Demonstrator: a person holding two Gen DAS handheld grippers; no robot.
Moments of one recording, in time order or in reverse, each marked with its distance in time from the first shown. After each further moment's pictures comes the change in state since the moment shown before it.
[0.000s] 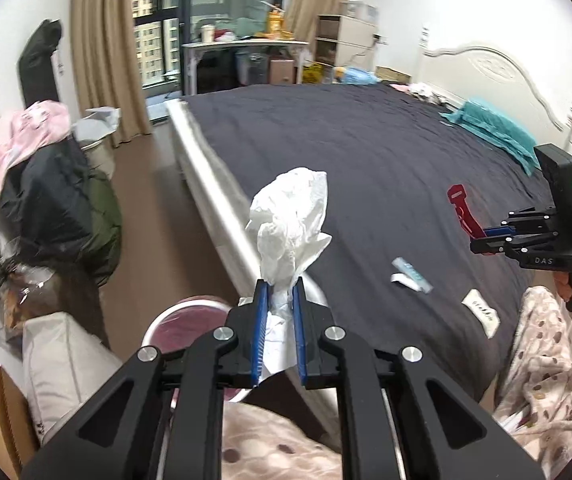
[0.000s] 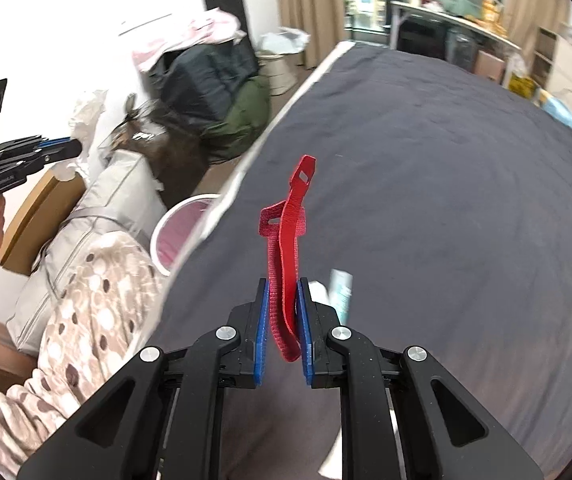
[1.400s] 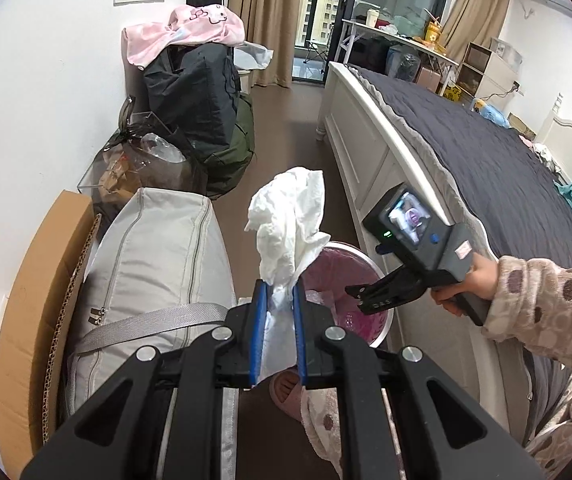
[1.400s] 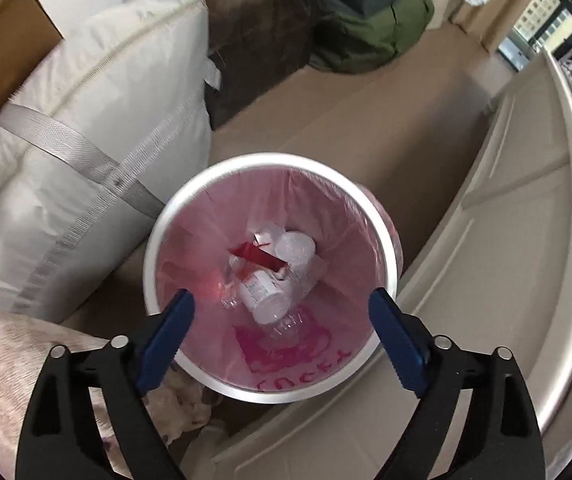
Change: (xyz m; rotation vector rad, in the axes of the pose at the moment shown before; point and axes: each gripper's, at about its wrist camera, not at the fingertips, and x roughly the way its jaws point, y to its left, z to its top) left arm -0.023 0.188 -0.115 -0.387 0.062 0.257; right arm 0.367 0.228 0.114 -0.421 0.345 0.029
